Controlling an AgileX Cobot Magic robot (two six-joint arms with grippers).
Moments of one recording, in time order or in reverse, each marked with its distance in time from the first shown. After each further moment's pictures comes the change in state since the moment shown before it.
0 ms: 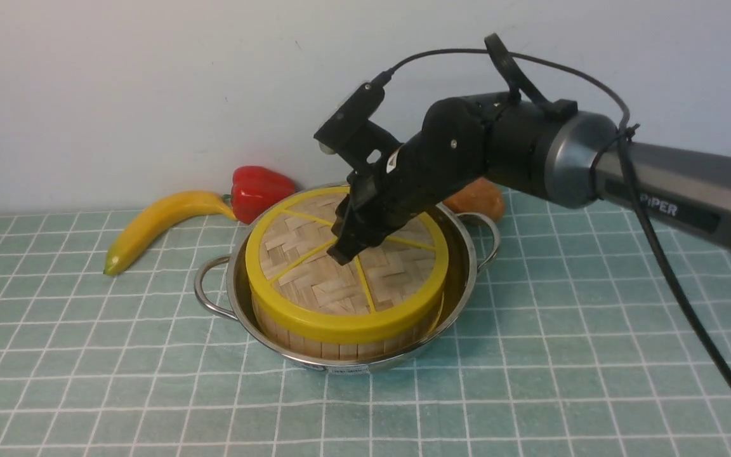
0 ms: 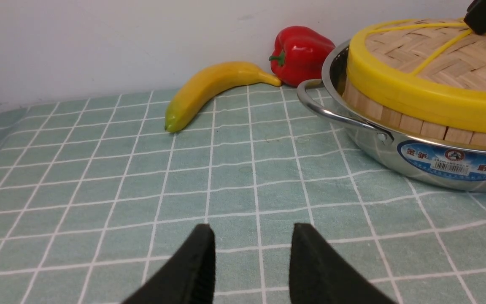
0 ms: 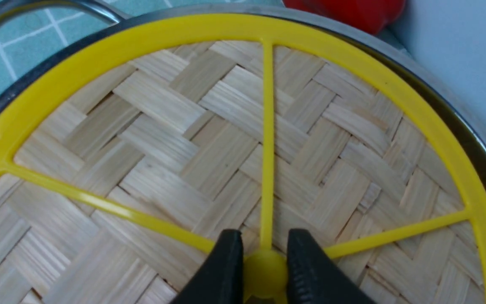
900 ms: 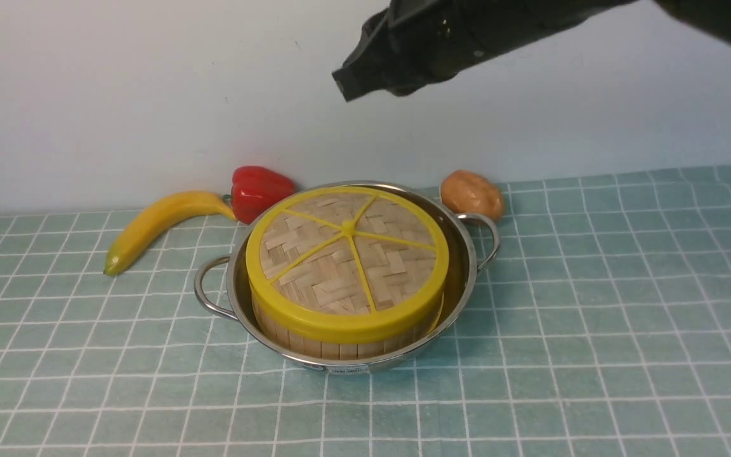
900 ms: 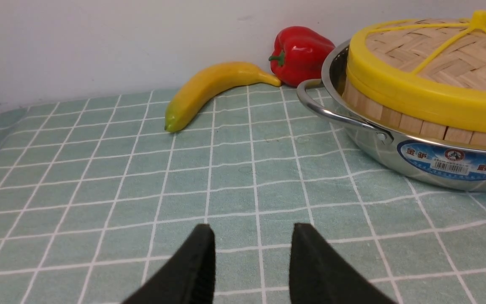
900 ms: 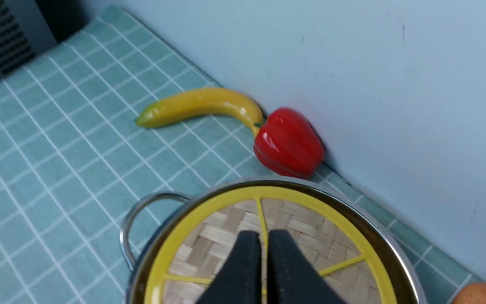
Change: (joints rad) right arm 0.000 -0.413 -0.004 -0.024 0.125 0.336; left arm 0.000 0.000 0.000 0.000 0.000 0.000
